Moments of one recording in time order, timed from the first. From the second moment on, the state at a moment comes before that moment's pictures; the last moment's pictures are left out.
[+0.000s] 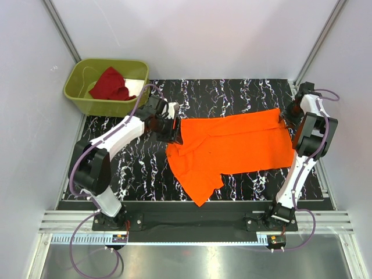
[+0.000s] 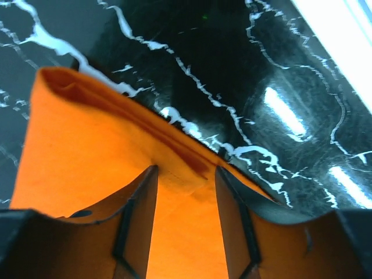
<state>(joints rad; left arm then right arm) -0.46 1.69 1.28 -0.64 0.40 -0.29 -0.34 2.27 1.86 -0.80 0.00 0.47</state>
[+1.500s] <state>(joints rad) -0.40 1.84 1.18 -0.46 0.63 -0.48 0.28 1.96 1.40 -0.49 -0.63 0.75</state>
